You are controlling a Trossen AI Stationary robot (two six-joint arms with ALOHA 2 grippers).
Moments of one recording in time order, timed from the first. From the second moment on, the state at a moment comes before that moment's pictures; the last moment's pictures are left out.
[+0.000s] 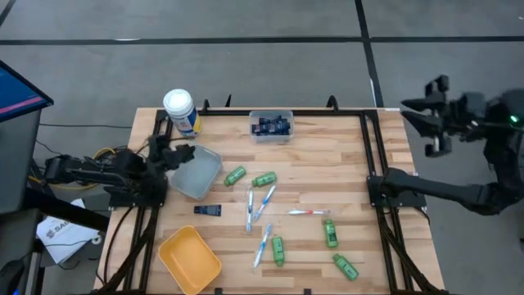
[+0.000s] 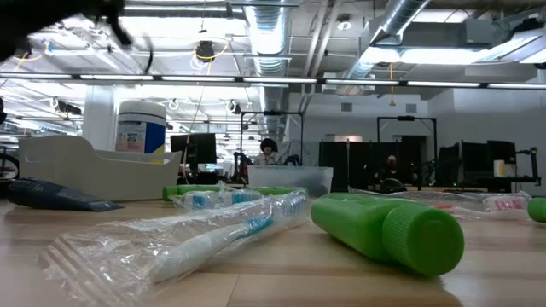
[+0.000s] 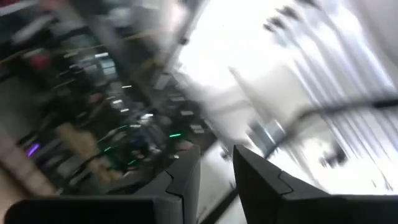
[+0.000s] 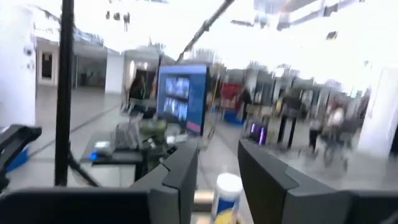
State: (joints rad) left arm -0.01 0.45 0.15 0.89 -0.16 -0.88; right arm -0.56 0.60 1.42 -0.57 -0.41 -0.05
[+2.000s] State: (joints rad) left arm -0.35 1.33 0.68 -0.52 0.08 -0.24; right arm -0.36 0.23 0.35 -0.41 -0.34 0.51
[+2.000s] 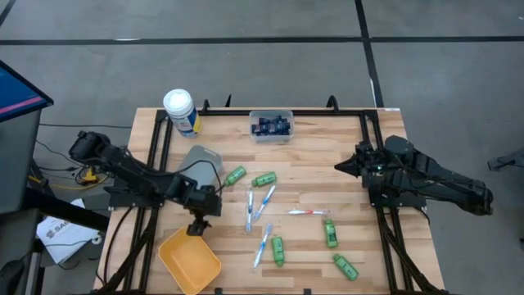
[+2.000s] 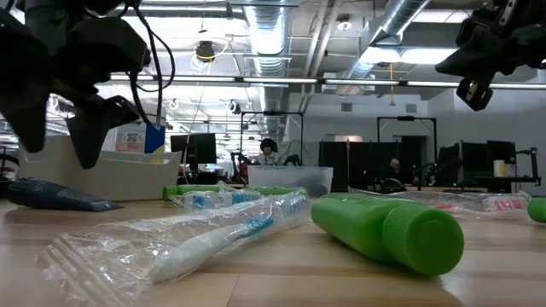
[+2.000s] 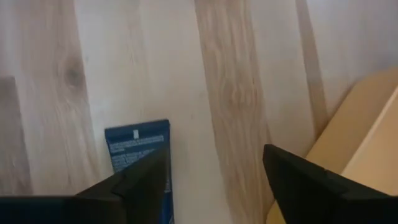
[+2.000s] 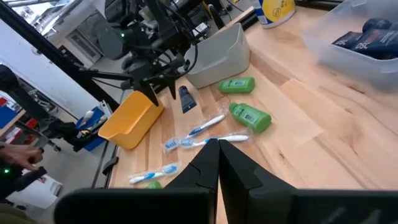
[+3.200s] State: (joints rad) left arm -0.35 1.47 0.68 -0.57 -0.06 -0.36; right arm -0.36 0.23 0.35 -0.42 -0.34 0.57
